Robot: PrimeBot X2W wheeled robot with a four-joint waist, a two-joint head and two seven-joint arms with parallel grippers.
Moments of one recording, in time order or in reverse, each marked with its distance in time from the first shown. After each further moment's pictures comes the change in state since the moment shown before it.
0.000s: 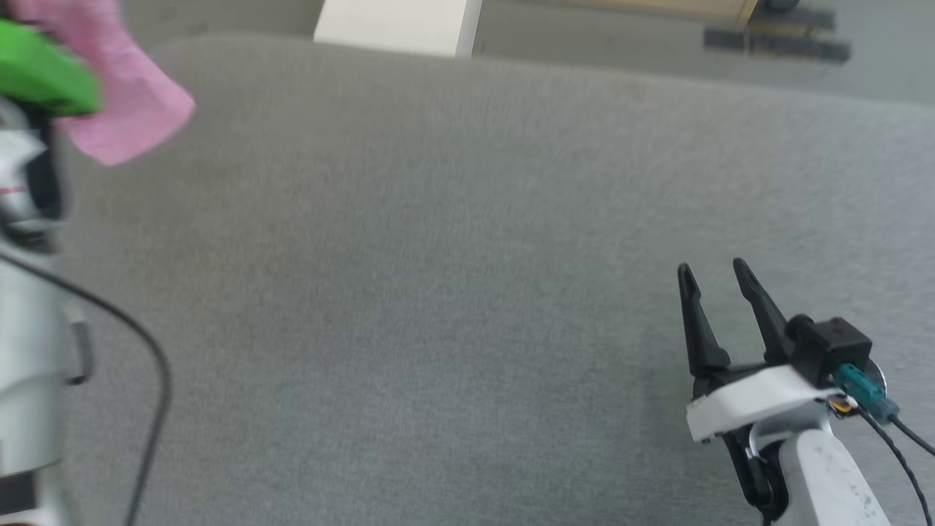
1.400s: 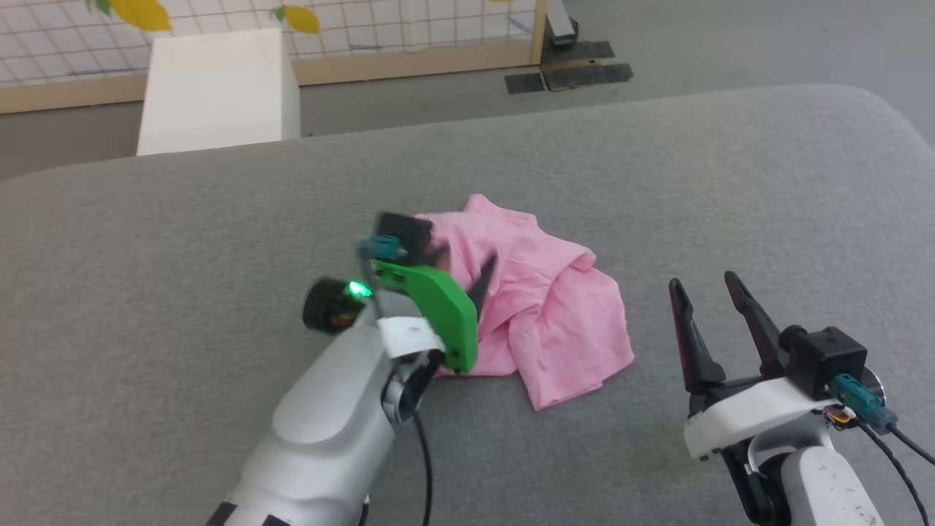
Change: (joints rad) left arm 0.178 -0.401 -0.506 0.437 -0.089 -0.119 0.078; right arm 0.062 -0.002 0.017 -0.105 -0.004 0.000 0.084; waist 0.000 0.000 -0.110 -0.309
